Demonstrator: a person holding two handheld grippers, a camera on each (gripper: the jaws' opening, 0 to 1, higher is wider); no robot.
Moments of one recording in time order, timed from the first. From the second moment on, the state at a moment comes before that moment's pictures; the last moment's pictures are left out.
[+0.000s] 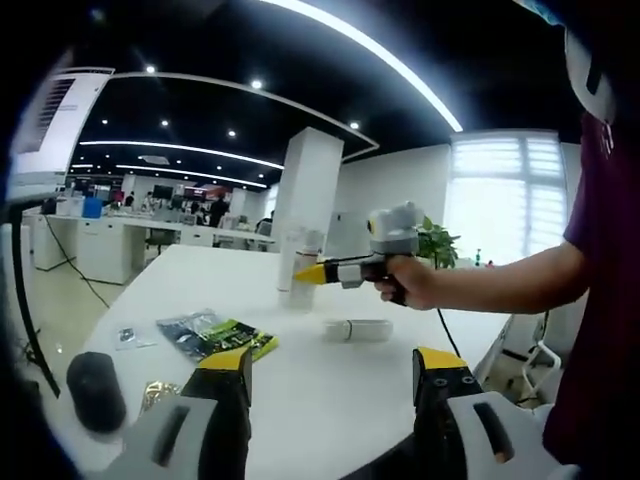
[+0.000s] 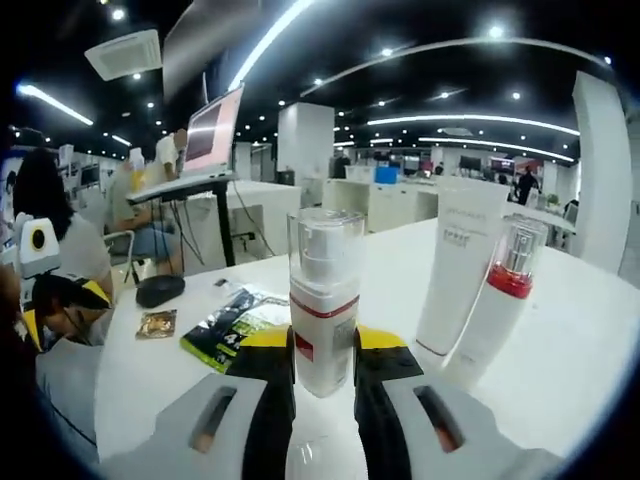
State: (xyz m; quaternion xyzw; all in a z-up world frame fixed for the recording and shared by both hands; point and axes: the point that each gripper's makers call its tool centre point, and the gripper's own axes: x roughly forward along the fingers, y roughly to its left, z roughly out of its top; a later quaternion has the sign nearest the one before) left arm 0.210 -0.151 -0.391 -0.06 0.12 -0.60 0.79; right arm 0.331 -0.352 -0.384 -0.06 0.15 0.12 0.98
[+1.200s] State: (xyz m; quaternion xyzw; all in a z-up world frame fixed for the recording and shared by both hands) left arm 0.223 -0.146 -0.401 -0.06 0.13 -0.58 0.80; right arm 0.357 -0.407 -0.425 -0.06 0.18 0.04 0.98
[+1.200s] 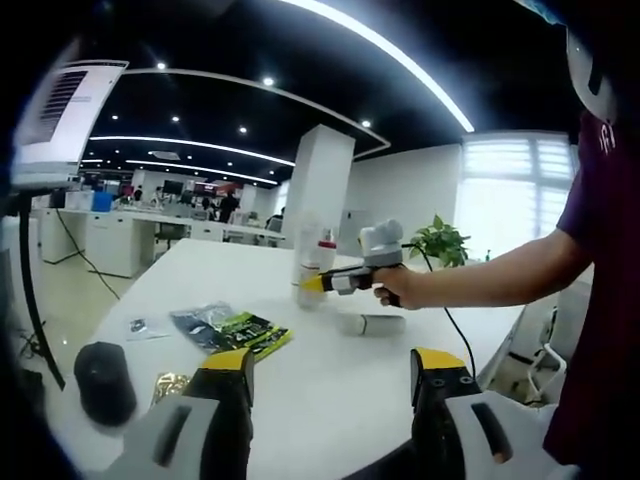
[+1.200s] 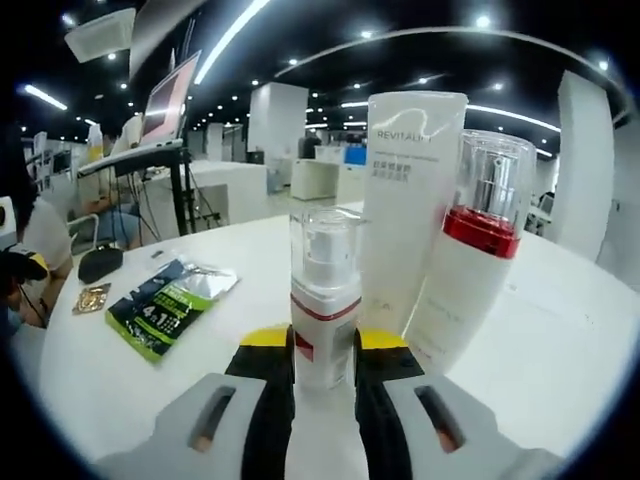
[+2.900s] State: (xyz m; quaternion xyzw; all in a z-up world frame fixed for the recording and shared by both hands) left arm 0.221 -0.145 -0.404 -0.06 0.13 -0.58 0.80; right arm 0.345 -0.420 -0.427 -0.10 0.19 -0.01 0.98
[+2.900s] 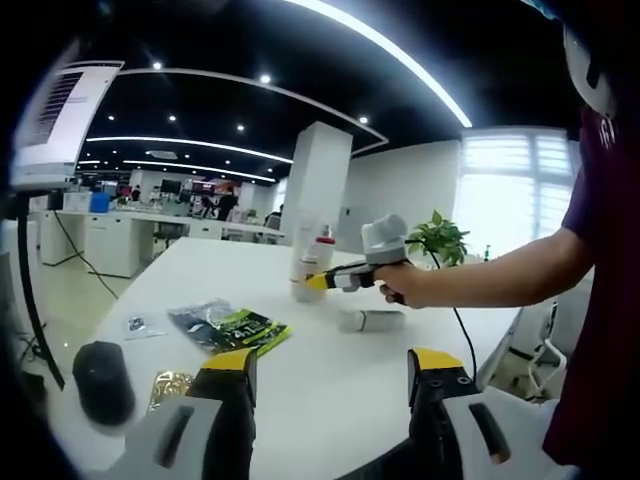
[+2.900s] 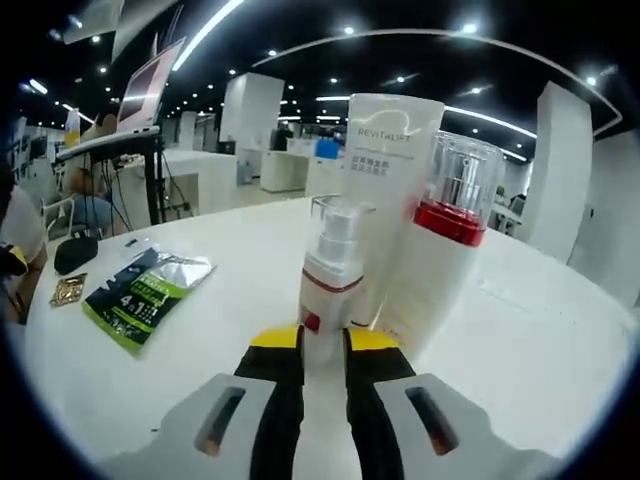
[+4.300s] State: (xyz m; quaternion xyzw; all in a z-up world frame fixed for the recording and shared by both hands) left arm 0.211 -0.154 -0.404 -0.05 0.14 -0.59 0.79; right arm 0.244 -0.373 -0.422 -0.02 0.28 0.17 0.95
